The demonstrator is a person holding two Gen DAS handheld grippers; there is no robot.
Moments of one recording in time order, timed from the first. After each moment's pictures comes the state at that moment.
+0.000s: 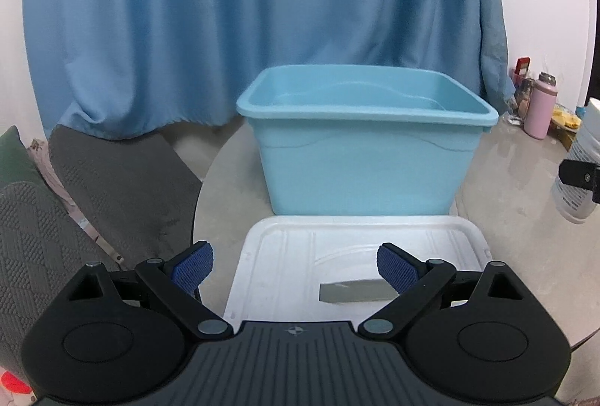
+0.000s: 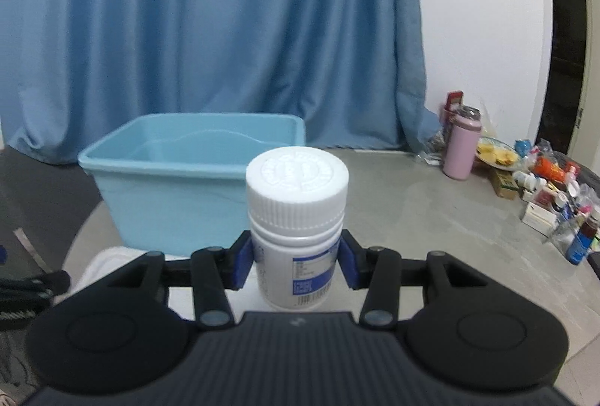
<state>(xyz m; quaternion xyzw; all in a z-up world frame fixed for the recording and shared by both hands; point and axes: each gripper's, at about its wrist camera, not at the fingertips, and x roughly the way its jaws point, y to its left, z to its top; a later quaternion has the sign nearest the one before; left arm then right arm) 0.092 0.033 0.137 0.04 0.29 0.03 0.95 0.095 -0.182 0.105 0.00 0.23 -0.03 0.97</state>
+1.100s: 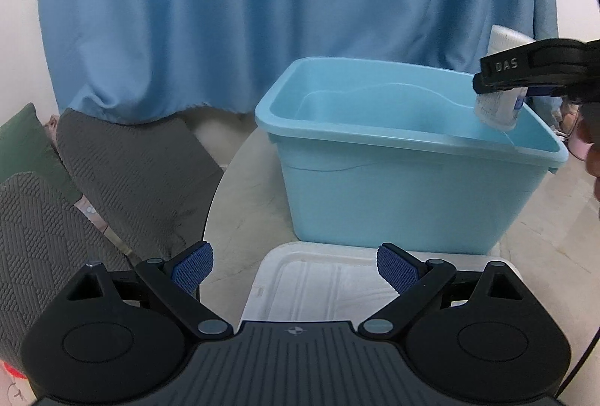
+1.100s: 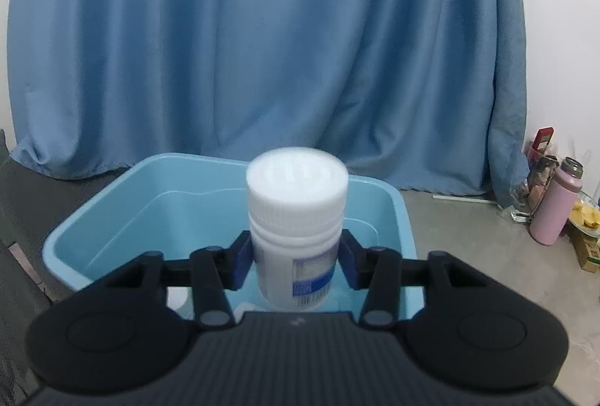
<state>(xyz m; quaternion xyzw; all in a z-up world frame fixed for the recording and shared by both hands) 0.184 0.035 0.138 0.02 0.33 0.09 0.94 0.295 -0.135 0.117 -0.03 0.25 0.05 0.97</state>
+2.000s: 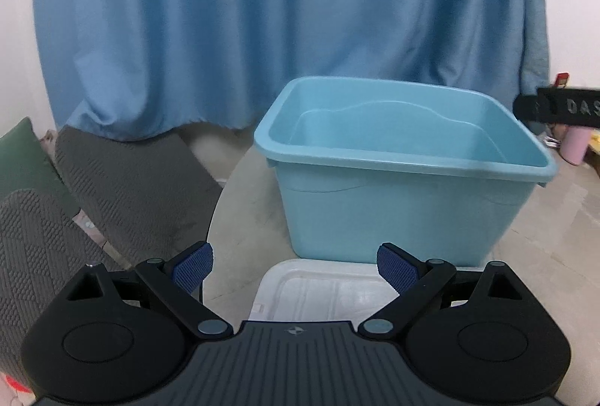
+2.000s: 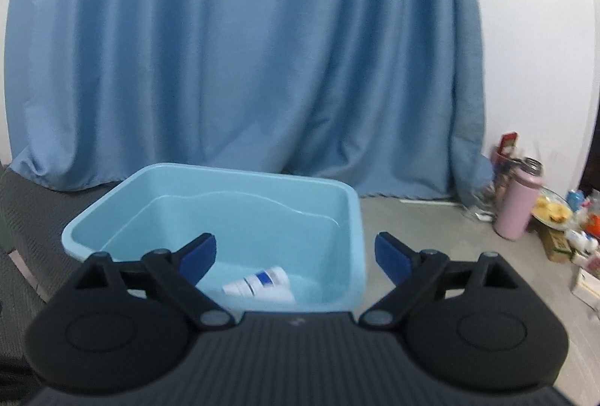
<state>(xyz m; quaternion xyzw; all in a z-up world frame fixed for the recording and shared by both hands) 0.172 0.038 0.158 0.03 0.31 0.07 0.95 0.216 -0.155 0.137 -0.02 0.21 0.01 0.98</state>
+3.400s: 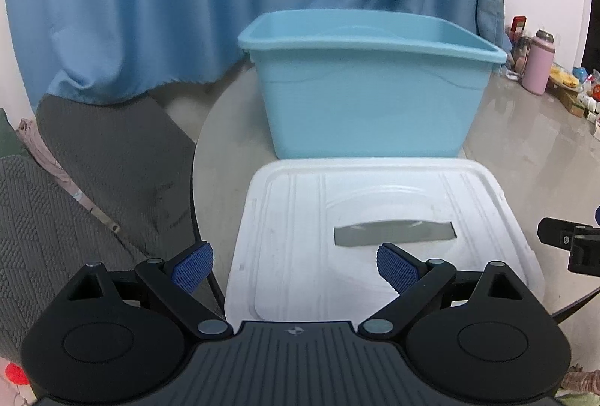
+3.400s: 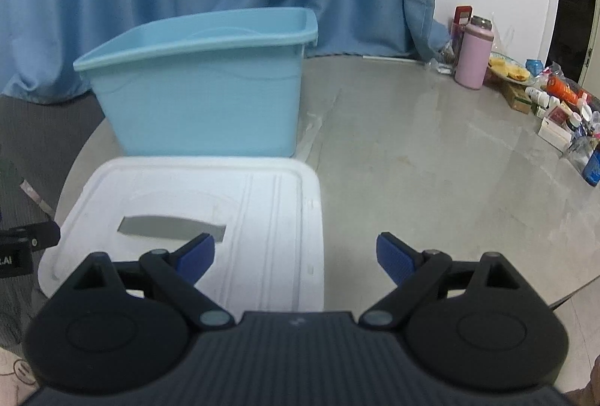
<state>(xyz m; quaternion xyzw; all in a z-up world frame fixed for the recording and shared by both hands) 0.092 0.057 0.091 0.05 0.36 0.01 0.93 0.087 -0.161 0.035 0.02 0.36 -0.03 0.93</state>
